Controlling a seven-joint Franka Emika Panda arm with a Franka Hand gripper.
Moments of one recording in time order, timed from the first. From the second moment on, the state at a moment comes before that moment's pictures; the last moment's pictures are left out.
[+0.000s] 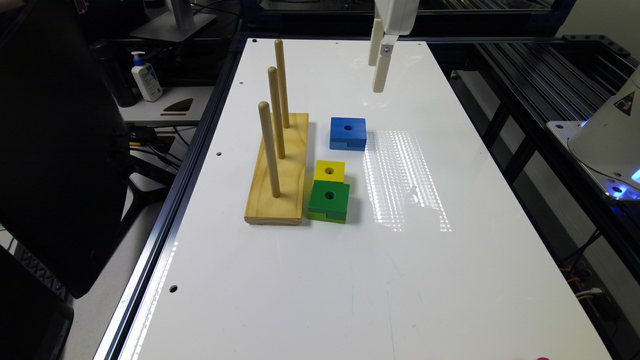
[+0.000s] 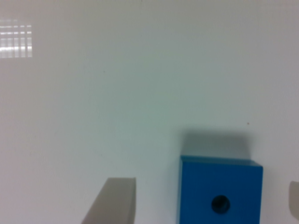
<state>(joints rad) -0.19 -0.03 0.03 -2.50 -0.01 2.51 0.63</state>
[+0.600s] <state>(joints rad) -0.19 0.13 0.04 -2.37 -0.01 2.52 0.63</state>
